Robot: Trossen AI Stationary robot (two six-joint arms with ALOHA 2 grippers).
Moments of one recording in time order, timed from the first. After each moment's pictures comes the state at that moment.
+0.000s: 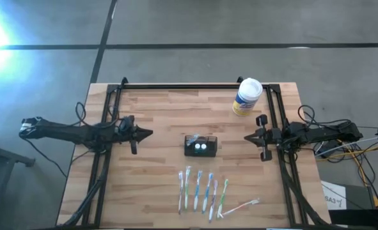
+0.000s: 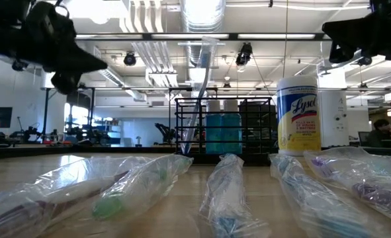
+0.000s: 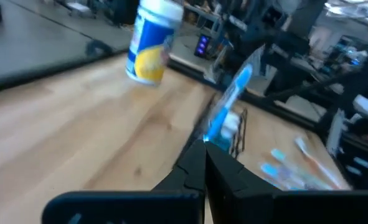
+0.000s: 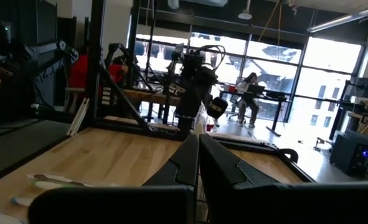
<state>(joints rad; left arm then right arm) -0.09 0.45 0.17 0.15 -0.30 -0.41 0.12 0.16 0.02 0.31 0.06 -0.14</state>
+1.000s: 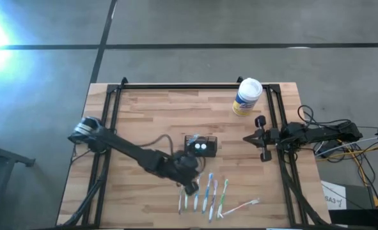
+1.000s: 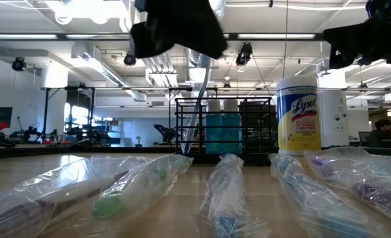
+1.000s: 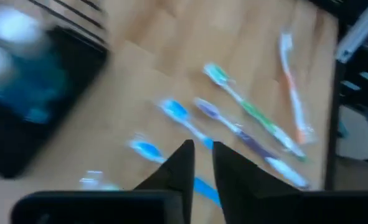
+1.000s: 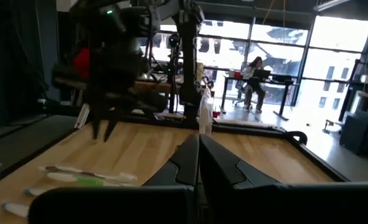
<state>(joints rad) -0.40 1.83 1.43 -0.42 -0.28 -0.81 0.12 0.16 0.02 0.26 0.05 -0.07</state>
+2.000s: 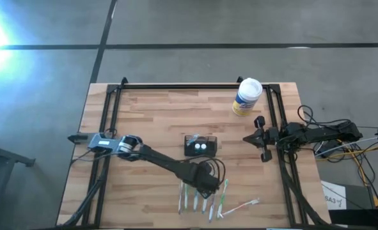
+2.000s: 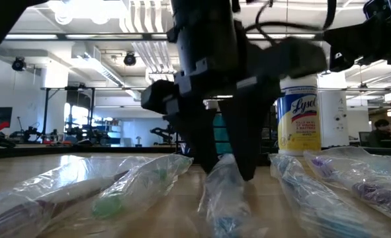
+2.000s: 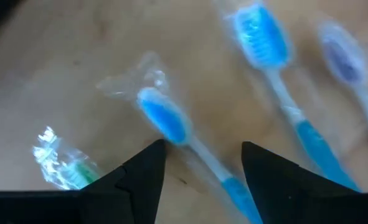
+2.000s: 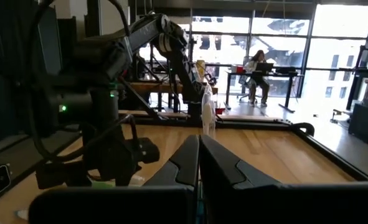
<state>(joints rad) -0.35 2.37 2.04 -1.01 -0.12 -1.07 0.12 0.16 0.02 0.25 0.05 -0.01</state>
